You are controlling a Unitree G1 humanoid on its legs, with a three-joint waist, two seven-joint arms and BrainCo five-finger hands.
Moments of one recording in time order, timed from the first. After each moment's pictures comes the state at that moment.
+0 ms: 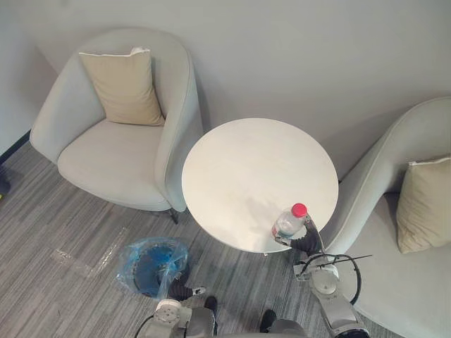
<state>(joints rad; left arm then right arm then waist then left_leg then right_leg) 0.03 0.08 -0.14 0.93 0.10 -0.08 0.17 0.09 -0.15 0.09 0.24 -0.22 -0.17 -0.25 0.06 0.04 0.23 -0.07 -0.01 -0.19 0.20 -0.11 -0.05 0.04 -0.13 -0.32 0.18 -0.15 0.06</state>
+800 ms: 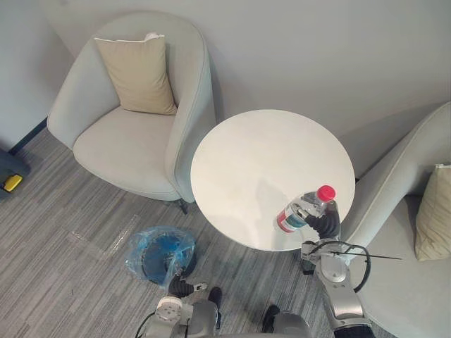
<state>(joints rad) 0.04 0.07 -0.14 0.87 0.09 -0.08 0.17 0.10 -0.12 0.01 -0.04 -0.11 -0.15 -0.31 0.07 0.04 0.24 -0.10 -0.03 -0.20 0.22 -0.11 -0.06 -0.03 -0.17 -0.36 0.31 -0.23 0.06</state>
